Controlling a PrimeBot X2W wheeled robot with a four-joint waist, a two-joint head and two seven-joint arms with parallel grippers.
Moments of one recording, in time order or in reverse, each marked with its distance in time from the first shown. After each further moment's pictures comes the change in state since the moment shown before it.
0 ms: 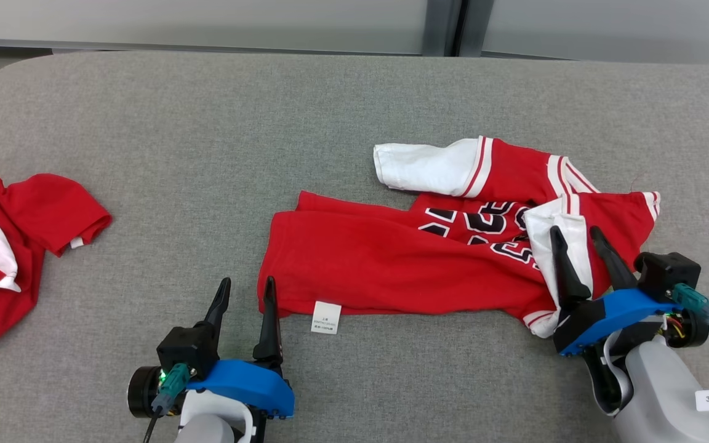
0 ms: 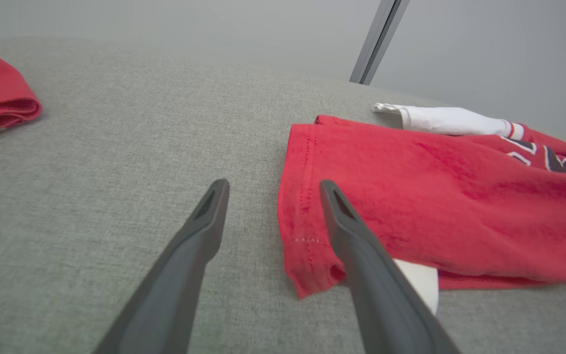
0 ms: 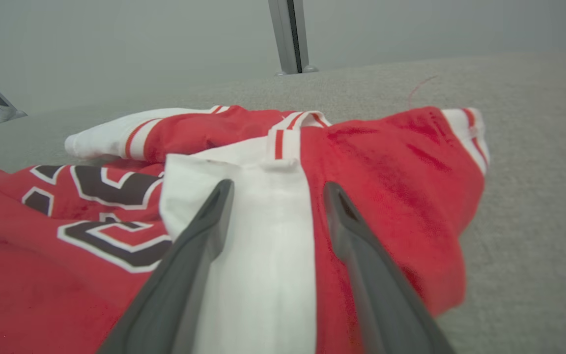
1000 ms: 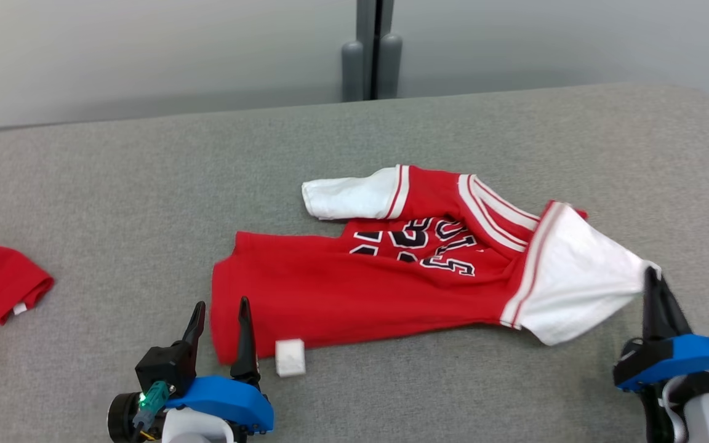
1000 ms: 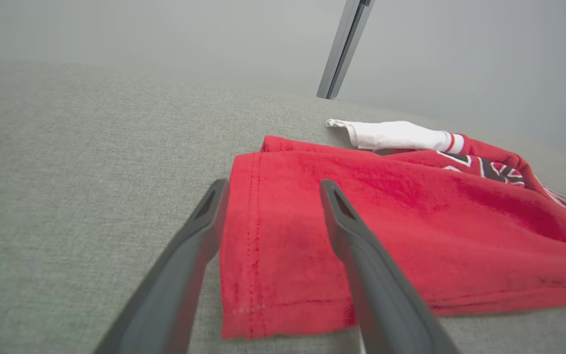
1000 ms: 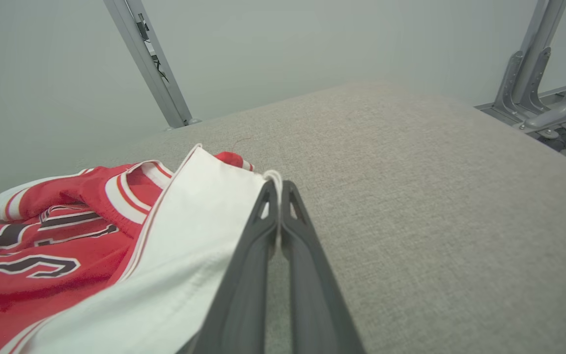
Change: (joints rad) left arm 0.038 0.000 0.072 0.026 0.010 -0.002 0.000; right arm 0.144 0.022 -0.223 -0.110 -0.017 0.000 0.000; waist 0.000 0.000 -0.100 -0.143
